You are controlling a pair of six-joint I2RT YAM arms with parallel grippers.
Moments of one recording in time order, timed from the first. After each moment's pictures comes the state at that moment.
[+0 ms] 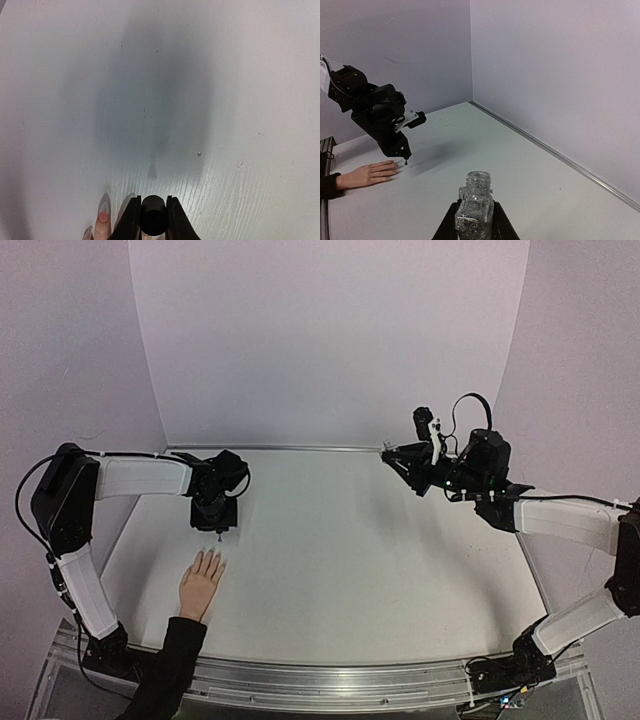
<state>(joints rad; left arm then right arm) -0.60 1.79 1.23 -0.69 -0.32 -0.68 0.49 1.39 0.86 0.45 -0.48 -0.04</state>
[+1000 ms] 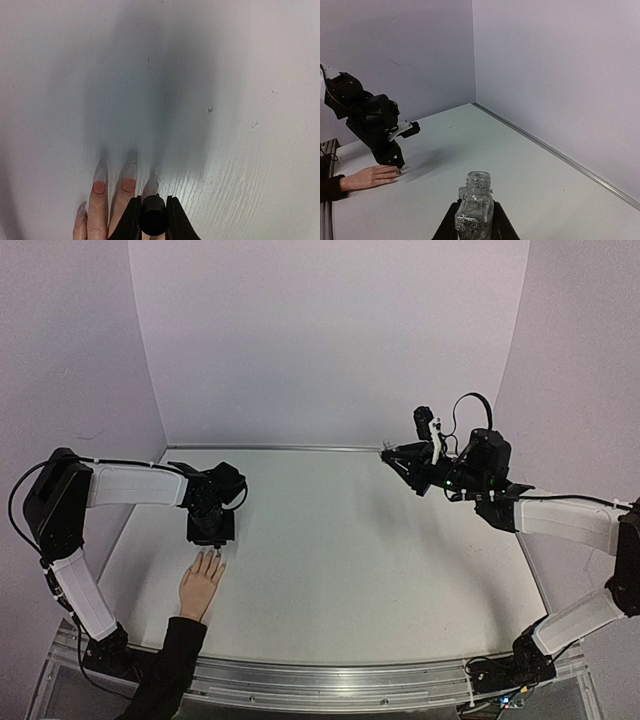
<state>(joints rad) -0.64 1.74 1.12 -0.71 -0.26 -0.73 0.49 1.39 0.86 0.46 -0.49 -0.03</state>
